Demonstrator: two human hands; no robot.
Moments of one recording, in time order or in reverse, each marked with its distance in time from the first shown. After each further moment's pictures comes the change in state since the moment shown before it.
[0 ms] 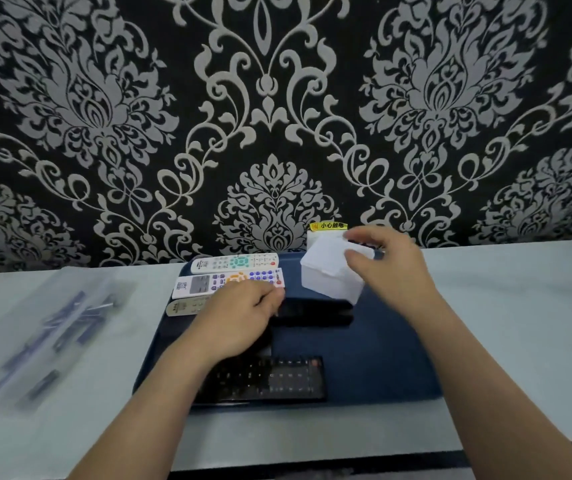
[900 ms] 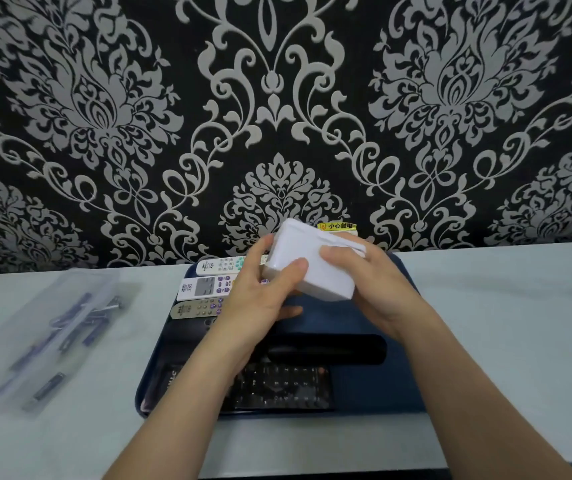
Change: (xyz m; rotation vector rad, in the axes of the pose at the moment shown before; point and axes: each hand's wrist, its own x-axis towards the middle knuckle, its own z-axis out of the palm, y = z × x) left_hand 0.007 0.027 0.010 -1.120 0.164 -0.225; right_hand -0.001 -0.007 0.027 0.806 -0.373 0.213
